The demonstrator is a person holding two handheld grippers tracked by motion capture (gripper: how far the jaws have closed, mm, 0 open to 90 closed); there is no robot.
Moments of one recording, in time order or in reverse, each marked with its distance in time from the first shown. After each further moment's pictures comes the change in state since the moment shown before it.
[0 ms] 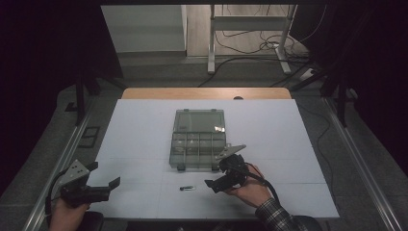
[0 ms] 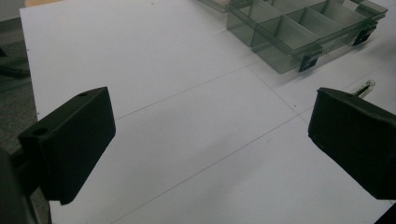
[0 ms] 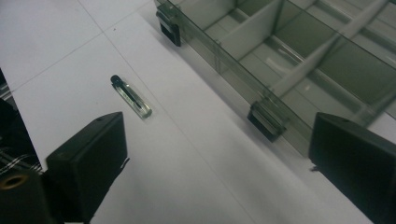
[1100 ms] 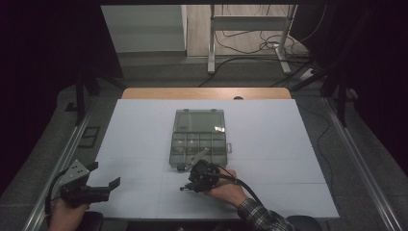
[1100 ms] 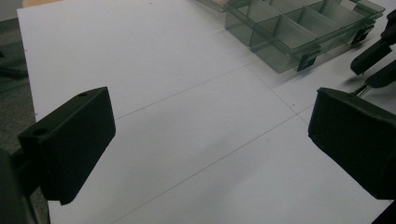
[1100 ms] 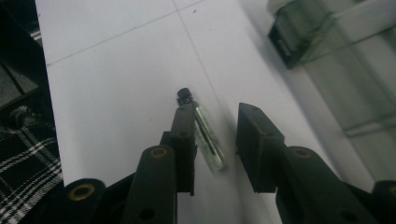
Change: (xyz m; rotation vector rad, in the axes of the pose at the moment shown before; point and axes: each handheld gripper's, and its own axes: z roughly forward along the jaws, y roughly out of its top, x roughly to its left) left arm 0.000 0.000 0.000 -0.001 -0.007 0.001; right arm 0.037 0.028 0.067 0.138 0.185 -0.238
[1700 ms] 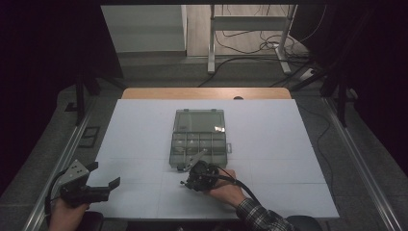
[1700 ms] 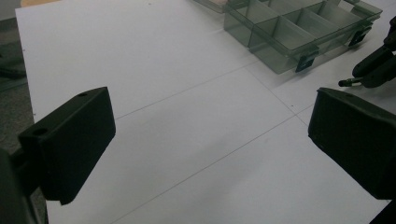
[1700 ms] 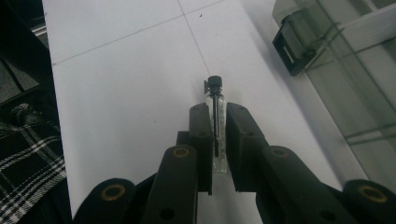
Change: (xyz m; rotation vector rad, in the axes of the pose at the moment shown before) left arm 0.001 0.000 0.000 -0.003 -0.008 -0.003; right arm 0.002 0.002 -0.004 -0.012 -0.004 -0.026
